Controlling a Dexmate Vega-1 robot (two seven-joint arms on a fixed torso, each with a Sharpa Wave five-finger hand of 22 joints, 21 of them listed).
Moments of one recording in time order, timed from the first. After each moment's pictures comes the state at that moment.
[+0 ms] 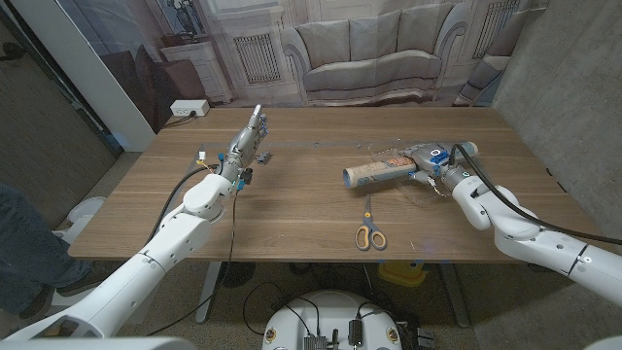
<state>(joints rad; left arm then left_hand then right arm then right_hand) 0.98 0.62 0.34 -1.64 -0.60 -0.20 0.09 0.51 0.07 -0.25 0.11 0.36 -0.02 0.04 0.20 0.18 -0.04 -0.02 0.21 0.18 -0.10 0.00 0.18 0.18 -0.15 -0.03 0.20 0.18 -0.96 -1.05 -0.60 -1.91 -0.95 -0.39 -0.01 1.02 0.06 0.10 -0.09 0.23 0.38 -0.17 0.18 0.20 0.40 -0.12 0.19 0.19 0.36 -0.04 0.18 0.19 0.48 -0.05 0.22 0.20</state>
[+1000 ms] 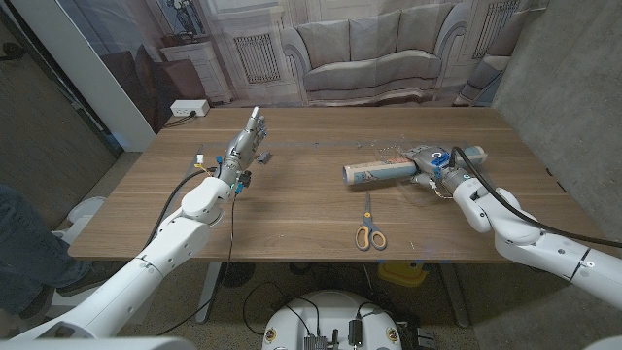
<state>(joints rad) 1.01 0.63 0.33 -1.65 -0.61 -0.22 0.09 0.51 0.08 -0.25 0.11 0.36 -0.02 0.04 0.20 0.18 -0.03 -0.02 0.21 0.18 -0.10 0.00 0.18 0.18 -0.16 -0.02 0.20 0.18 -0.99 -1.06 -0.59 -1.95 -0.98 -0.44 0.04 1.00 0.05 0.09 -0.08 0.25 0.31 -0.16 0.18 0.20 0.33 -0.09 0.19 0.19 0.30 -0.04 0.18 0.19 0.43 -0.04 0.20 0.19</state>
